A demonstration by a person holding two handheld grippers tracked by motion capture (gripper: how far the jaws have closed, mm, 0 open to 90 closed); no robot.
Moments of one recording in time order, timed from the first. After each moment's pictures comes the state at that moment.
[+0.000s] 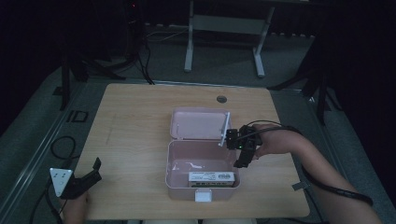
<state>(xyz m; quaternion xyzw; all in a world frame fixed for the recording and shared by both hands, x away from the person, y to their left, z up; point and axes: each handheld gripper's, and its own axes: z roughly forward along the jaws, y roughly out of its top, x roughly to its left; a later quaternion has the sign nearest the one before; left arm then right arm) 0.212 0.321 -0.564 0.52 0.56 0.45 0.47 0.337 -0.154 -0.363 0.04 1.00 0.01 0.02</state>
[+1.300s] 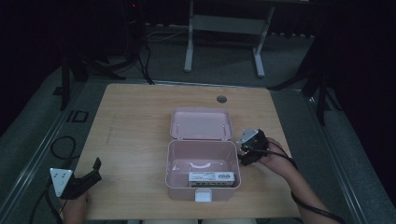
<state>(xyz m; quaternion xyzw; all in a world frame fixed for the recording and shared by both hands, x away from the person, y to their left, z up) 0.211 0.321 -0.565 0.52 0.56 0.45 0.47 0.378 -0.236 -0.504 0.21 0.93 0.18 0.25</state>
